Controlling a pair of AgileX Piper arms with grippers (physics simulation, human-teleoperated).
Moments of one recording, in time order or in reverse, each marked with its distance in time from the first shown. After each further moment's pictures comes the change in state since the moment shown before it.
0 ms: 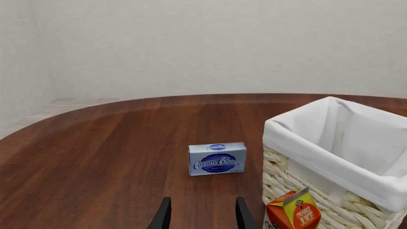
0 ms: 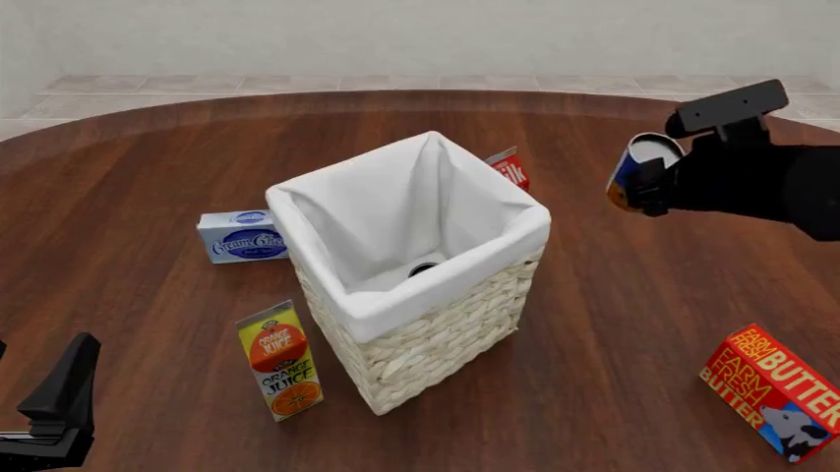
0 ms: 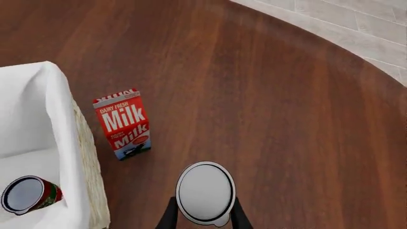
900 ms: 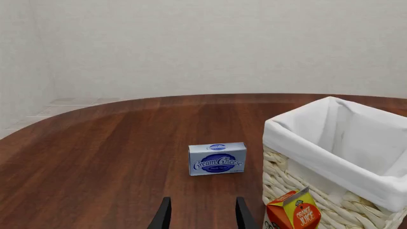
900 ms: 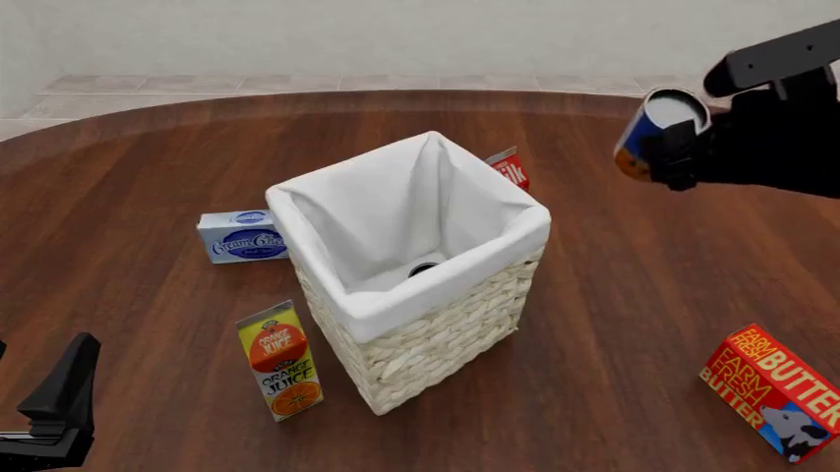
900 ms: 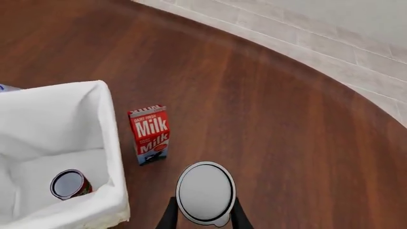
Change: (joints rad) left arm 0.000 0.000 0.000 0.000 0.000; right arm 0.066 -0.181 -0.059 0.142 -0.015
